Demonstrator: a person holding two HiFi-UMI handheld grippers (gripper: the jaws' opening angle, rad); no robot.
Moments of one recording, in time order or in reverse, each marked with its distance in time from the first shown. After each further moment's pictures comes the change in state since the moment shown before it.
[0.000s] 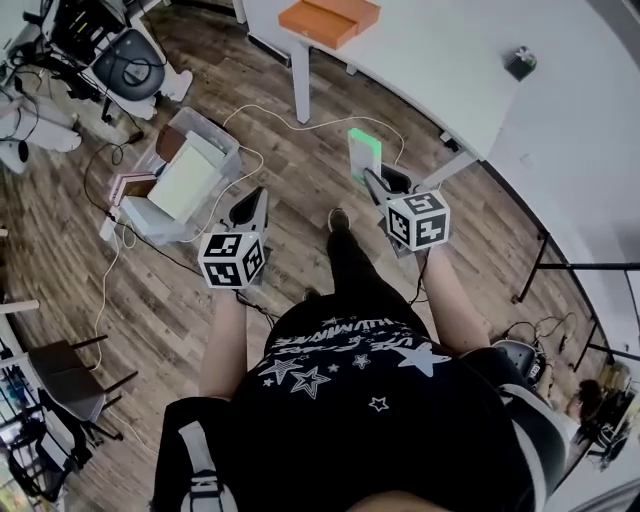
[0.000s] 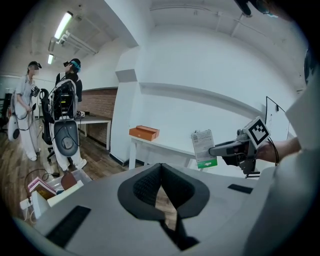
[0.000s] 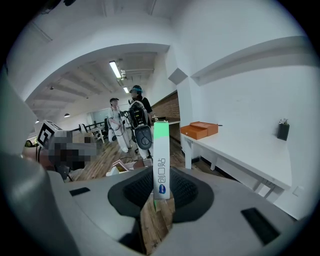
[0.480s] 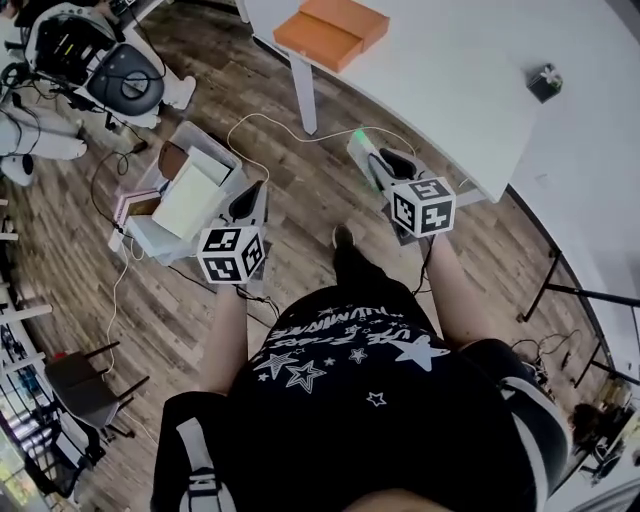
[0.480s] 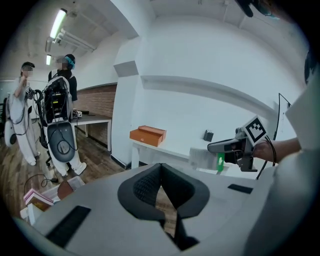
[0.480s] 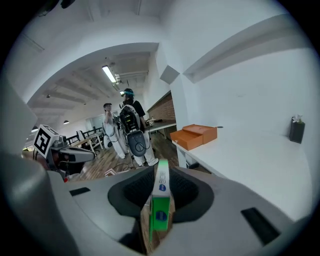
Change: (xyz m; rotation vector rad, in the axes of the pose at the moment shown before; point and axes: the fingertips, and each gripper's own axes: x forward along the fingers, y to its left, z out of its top) left arm 0.174 0.046 0.080 0.008 0.035 0.041; right arm 0.131 -0.148 0.086 0.044 -0.023 0.024
